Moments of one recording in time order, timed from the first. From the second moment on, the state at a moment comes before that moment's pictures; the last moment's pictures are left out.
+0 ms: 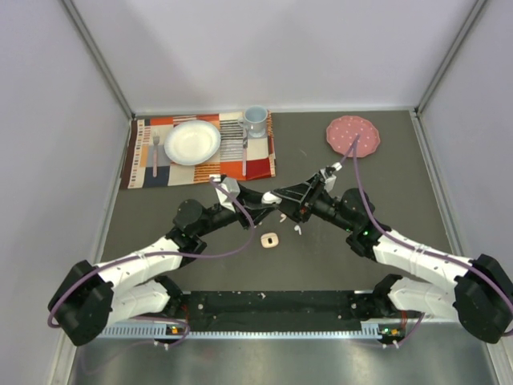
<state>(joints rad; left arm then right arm) -0.73 1.07 0.44 0.89 0.48 -0.24 0.74 1.07 0.50 0.61 -0.29 1.64</state>
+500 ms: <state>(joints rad) -0.73 1.10 0.44 0.93 0.47 -0.26 0.74 1.07 0.48 0.64 -0.28 1.65</state>
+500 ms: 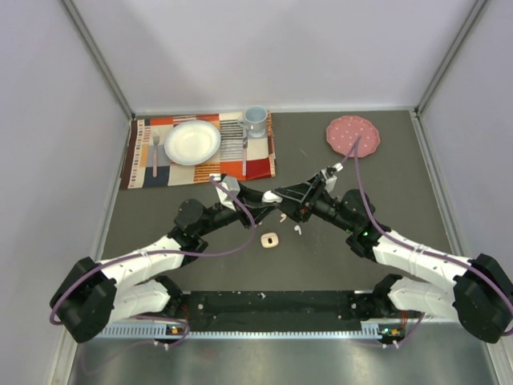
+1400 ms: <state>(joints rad) -0.74 1.10 0.44 0.92 0.47 -0.26 0.74 1.07 0.46 0.66 -0.27 1.66</state>
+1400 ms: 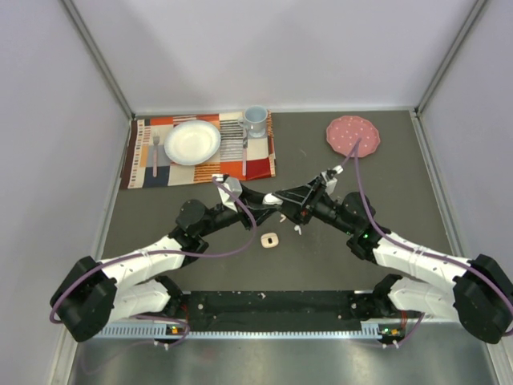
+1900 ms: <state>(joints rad) -0.75 1.10 0.44 0.92 0.46 -0.26 0.74 1.06 0.43 0.69 -0.26 1.68</state>
